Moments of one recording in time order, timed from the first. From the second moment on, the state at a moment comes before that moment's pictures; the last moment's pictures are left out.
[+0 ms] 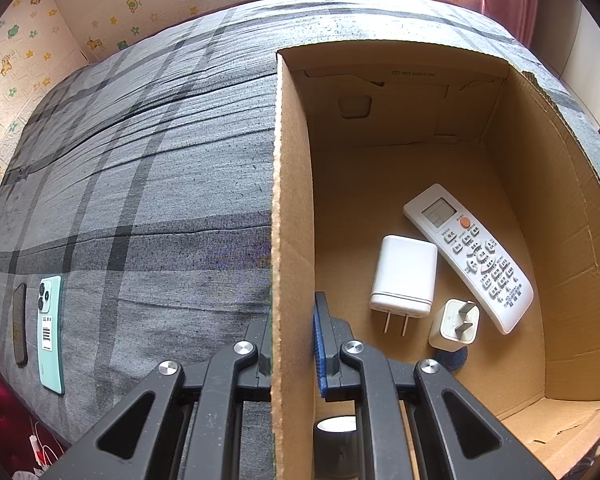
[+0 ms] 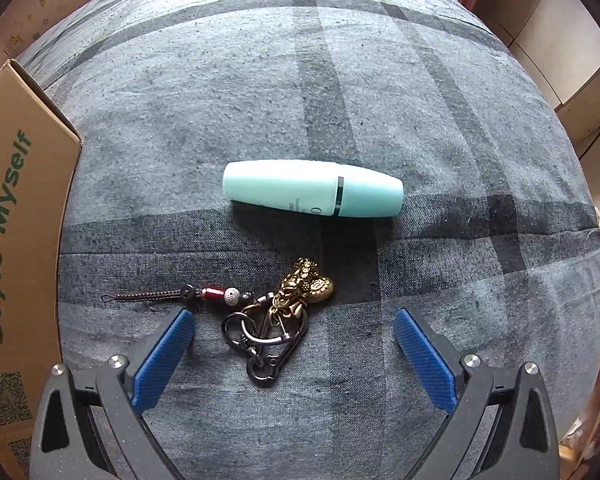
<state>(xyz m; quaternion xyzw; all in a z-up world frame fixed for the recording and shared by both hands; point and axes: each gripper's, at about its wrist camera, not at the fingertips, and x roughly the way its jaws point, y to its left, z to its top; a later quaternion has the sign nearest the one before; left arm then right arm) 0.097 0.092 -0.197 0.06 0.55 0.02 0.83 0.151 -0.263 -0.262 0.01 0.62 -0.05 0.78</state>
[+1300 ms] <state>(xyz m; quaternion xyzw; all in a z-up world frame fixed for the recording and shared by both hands) 0.097 0.089 -0.198 0.06 0.55 0.02 0.83 0.134 -0.278 -0.205 0.04 0.60 -0.03 0.80</state>
